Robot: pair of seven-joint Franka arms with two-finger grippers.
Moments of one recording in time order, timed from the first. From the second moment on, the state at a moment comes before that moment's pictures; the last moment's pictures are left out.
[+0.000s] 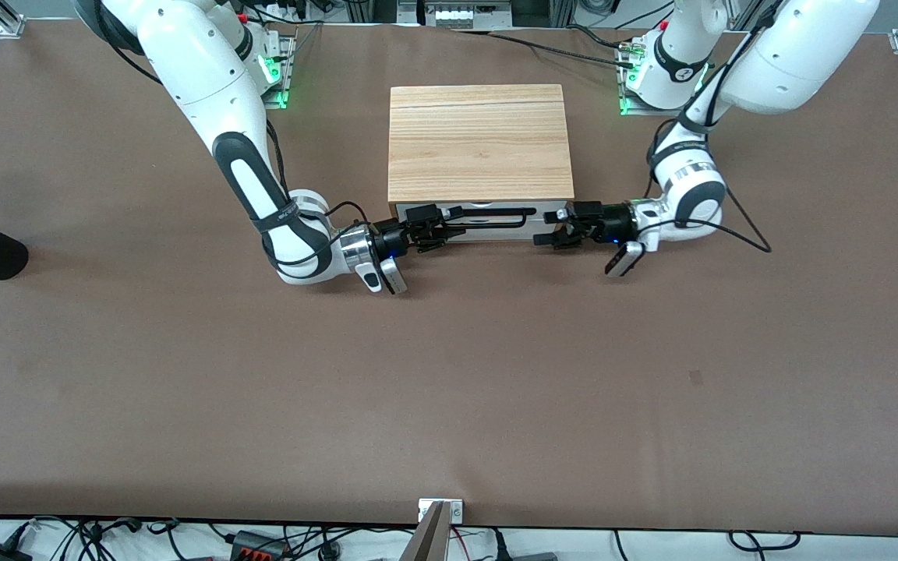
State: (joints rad) left arm 0.05 0.57 -0.26 -2.33 -1.89 1.68 1.42; right arm 0.39 0.79 0.12 -1.78 1.73 1.71 -1.09
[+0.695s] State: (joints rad) left arm 0.05 0.59 -0.31 -2.33 -1.96 1.68 1.44; right arm 0.39 0.80 0.12 -1.79 1.73 1.73 -1.09
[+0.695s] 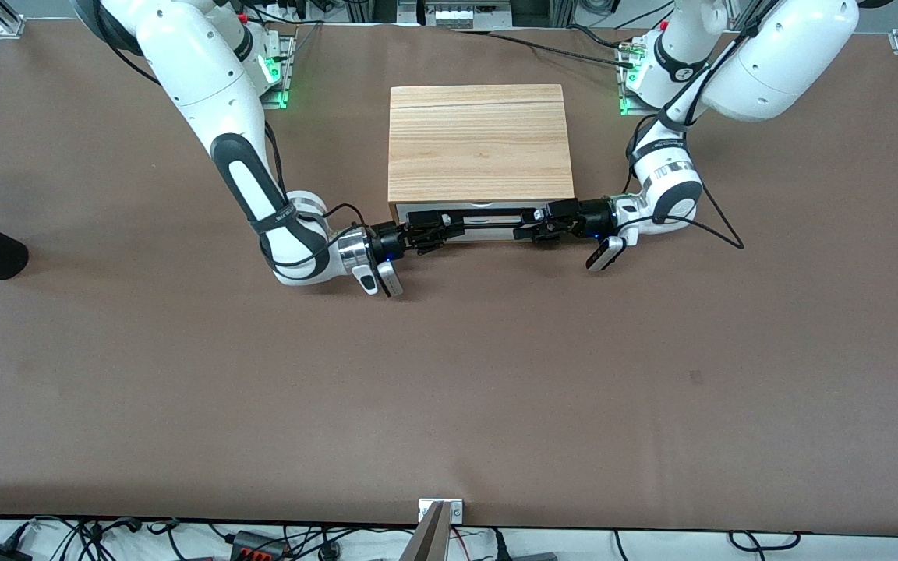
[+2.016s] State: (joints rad) left arm 0.06 0.63 -0.32 -2.26 -1.96 1.73 1.44; right arm 0.39 0.80 0.11 -1.73 1.69 1.77 -1.08
